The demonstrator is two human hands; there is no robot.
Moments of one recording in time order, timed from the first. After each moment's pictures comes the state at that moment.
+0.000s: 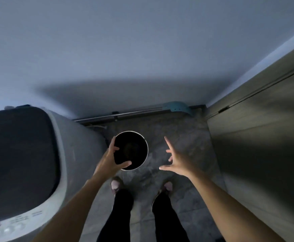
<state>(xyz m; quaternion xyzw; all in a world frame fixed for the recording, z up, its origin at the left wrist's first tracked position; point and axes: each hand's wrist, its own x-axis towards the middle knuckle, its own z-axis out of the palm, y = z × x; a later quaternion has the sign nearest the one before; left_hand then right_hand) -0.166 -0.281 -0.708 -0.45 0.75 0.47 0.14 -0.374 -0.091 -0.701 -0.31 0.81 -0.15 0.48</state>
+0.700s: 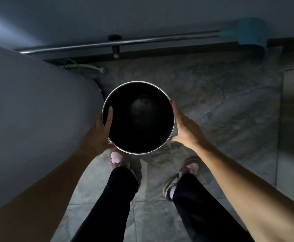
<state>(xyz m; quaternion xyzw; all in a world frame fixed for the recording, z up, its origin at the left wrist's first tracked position) -0.111 -0.333 -1.057 -0.34 0.85 0.28 0.27 -0.364 -0.151 -1.084 -0.49 0.78 -0.08 0.37</state>
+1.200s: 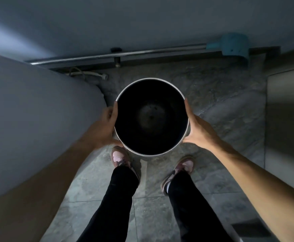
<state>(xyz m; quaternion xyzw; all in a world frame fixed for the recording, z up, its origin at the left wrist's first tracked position) -0.142 -0.355 -0.995 -0.29 0.87 0.35 0.21 -0.406 -0.135 -1.003 -0.44 0.79 -0.15 0.40</state>
